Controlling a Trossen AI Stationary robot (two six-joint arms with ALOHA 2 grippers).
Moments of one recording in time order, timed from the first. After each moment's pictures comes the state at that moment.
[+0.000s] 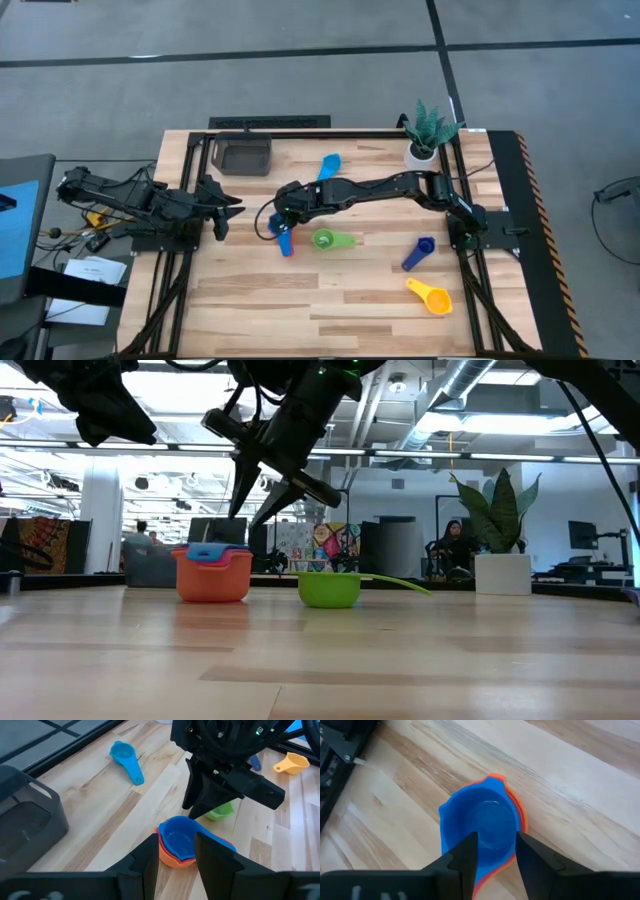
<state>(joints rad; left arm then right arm) -0.27 0.53 0.61 -0.59 -0.54 -0.51 0.00 2.25 1.95 -0.67 0.10 0.96</state>
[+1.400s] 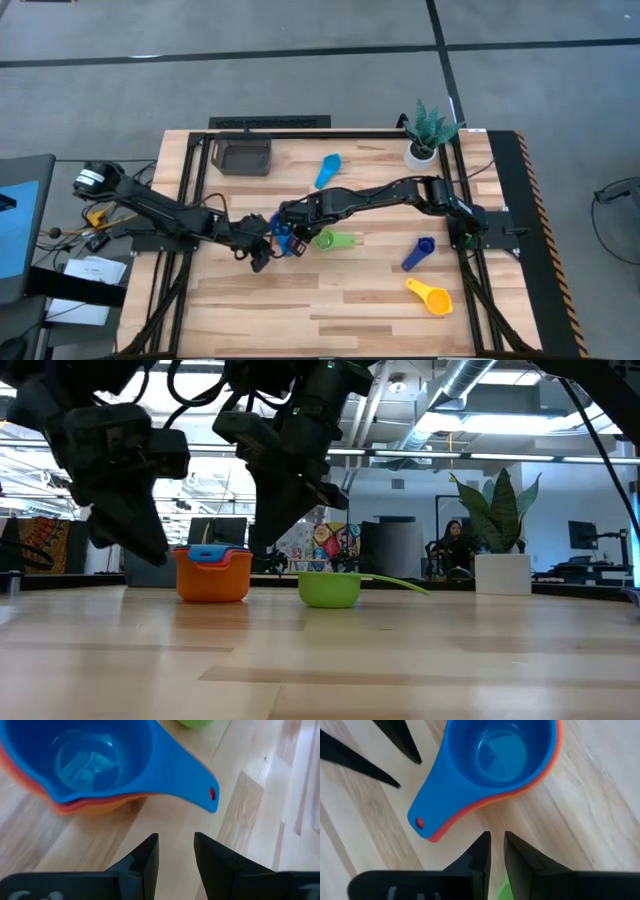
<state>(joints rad) -0.27 1.23 0.44 0.05 -0.16 -0.83 0.05 2.26 1.95 -0.83 0.00 0.60</state>
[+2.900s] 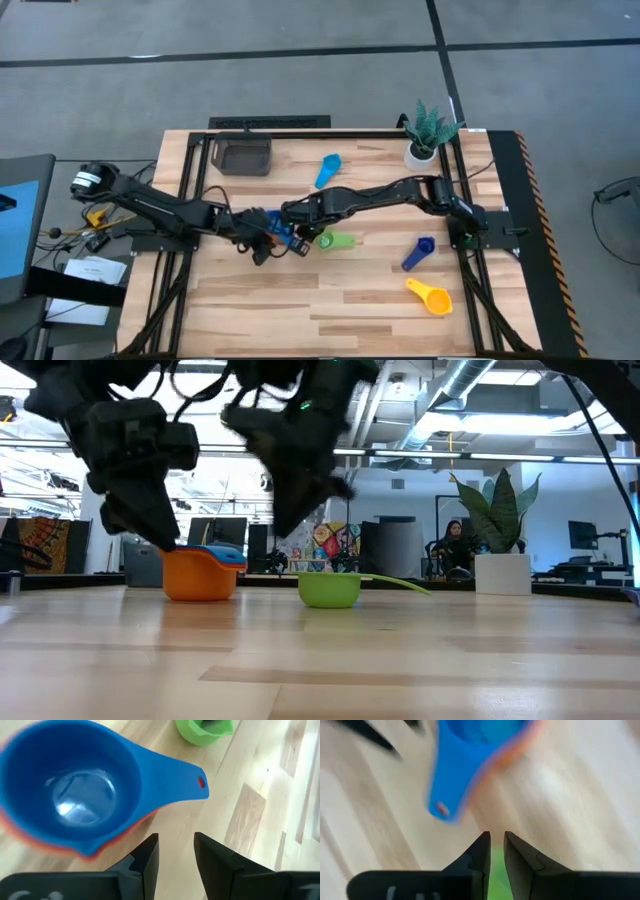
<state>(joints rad) -0.19 1.18 0.50 -0.07 -0.12 -0.77 0.05 2.23 1.95 -0.91 0.04 0.55</state>
